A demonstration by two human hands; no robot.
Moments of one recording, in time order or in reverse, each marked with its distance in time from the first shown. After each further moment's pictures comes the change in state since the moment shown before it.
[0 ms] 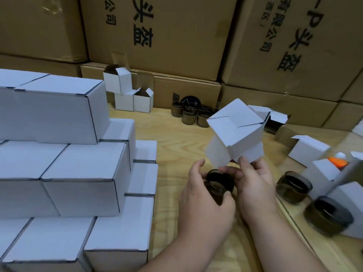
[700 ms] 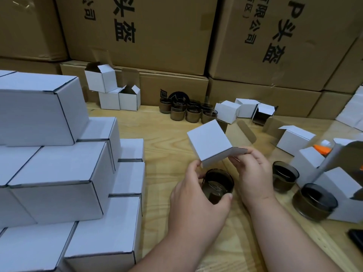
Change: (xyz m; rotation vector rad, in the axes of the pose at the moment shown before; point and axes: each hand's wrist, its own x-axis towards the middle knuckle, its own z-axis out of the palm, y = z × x) left_hand 0.000 -0.004 0.003 0.139 -0.038 0.078; right_hand 0.027 0.004 -0.030 -0.192 0.035 -0.098
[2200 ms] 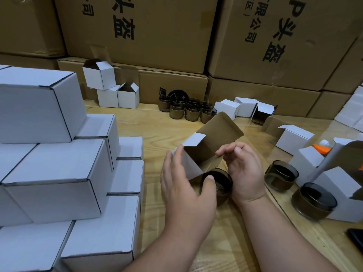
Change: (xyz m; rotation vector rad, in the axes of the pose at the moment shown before) left_hand 0.003 0.005 -0.005 -0.202 0.189 -0.004; right_hand -0.011 -0.012 0.022 0.215 -0.192 -0.121
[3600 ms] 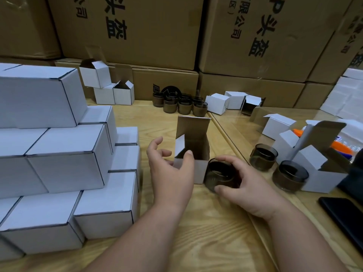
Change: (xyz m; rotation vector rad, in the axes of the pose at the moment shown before) left_hand 0.000 -0.003 -0.008 -0.252 0.127 -0.117; right_hand -0.063 -0.057 -0.061 -0.820 -0.454 0.311
